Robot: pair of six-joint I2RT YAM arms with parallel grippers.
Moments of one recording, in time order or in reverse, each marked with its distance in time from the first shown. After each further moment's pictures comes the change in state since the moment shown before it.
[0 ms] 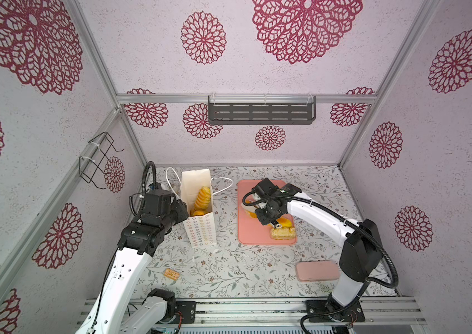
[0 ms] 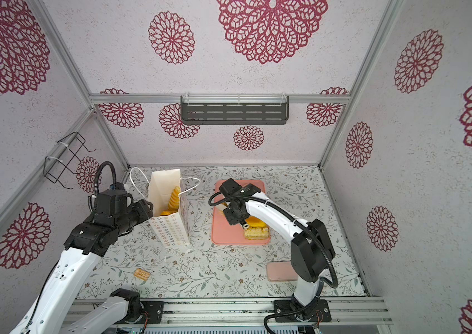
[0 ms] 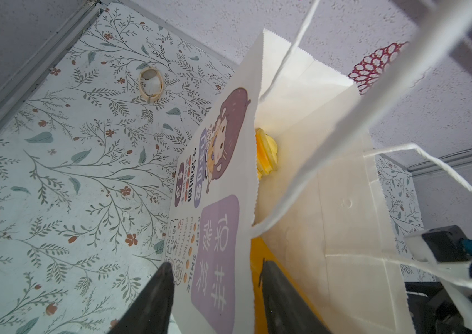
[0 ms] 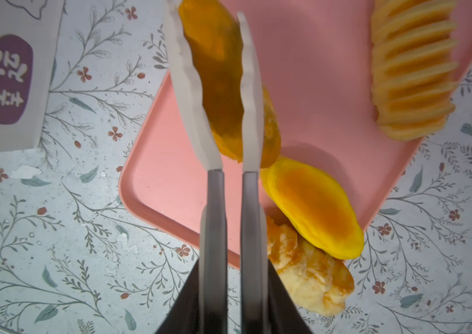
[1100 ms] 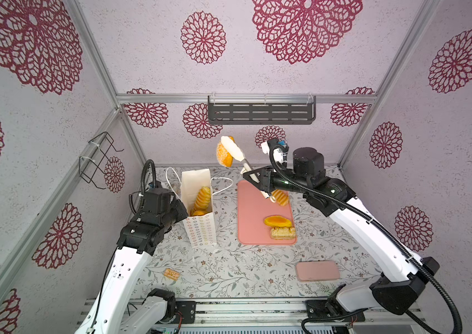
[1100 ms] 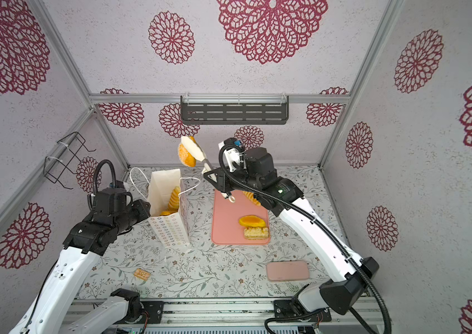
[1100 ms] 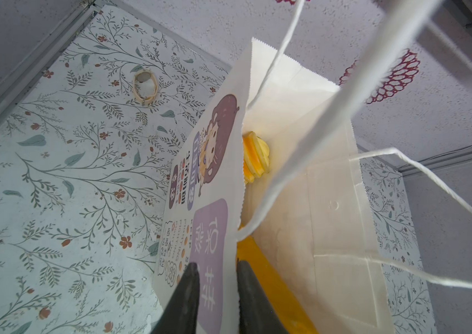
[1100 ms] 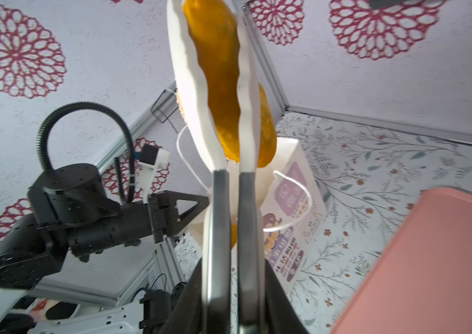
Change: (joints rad) left arm 0.000 0.006 0.023 -0.001 0.016 -0.006; right arm 0.018 -0.267 0.153 0.536 -0.527 0.307
